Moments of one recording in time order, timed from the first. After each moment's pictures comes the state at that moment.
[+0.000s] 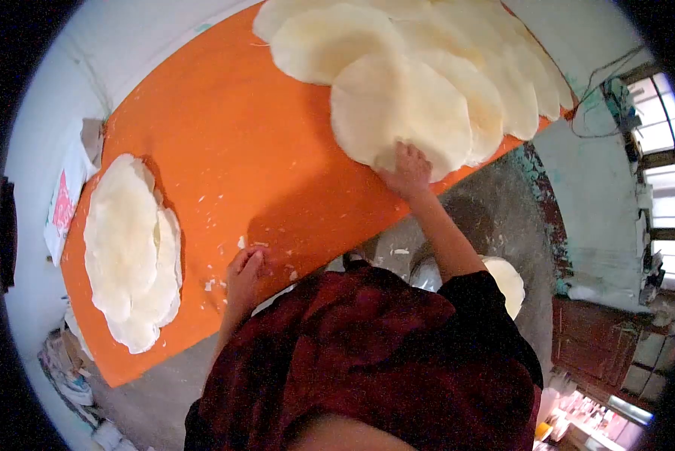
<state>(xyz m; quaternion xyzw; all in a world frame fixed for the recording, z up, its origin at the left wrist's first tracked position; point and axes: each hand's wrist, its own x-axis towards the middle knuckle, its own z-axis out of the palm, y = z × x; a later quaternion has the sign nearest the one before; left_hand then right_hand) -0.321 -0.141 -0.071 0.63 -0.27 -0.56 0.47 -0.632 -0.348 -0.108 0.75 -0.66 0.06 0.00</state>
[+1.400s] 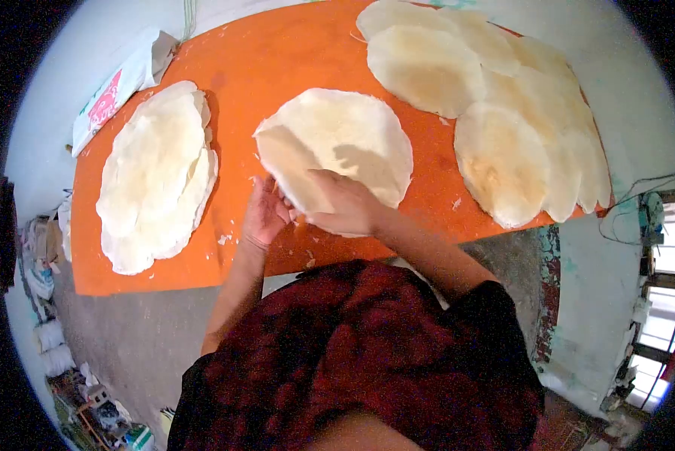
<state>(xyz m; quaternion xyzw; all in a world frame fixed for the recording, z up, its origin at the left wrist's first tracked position) -0.299 -0.196 -0.069 0.26 -0.05 -0.66 0.70 -0.467 -0.301 -0.023 0.91 -0.16 0.12 -0.35</state>
